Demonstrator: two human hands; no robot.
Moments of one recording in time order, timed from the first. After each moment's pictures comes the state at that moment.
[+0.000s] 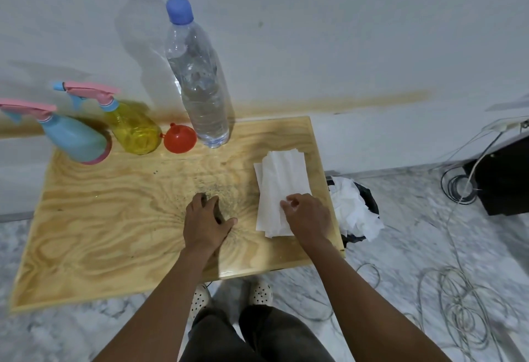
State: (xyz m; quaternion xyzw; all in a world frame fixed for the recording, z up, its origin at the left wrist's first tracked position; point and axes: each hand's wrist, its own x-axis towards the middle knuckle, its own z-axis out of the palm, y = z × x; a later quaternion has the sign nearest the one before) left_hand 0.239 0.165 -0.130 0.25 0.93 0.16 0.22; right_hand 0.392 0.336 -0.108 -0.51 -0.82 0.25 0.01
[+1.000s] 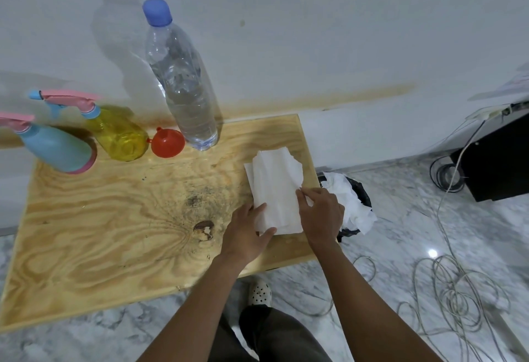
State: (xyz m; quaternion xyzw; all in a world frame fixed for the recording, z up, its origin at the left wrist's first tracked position) left_hand 0.305 0.213 -0.117 0.39 0.85 0.18 0.31; right_hand 0.416 0.344 -0.101 -0.57 -0.76 0.24 0.17
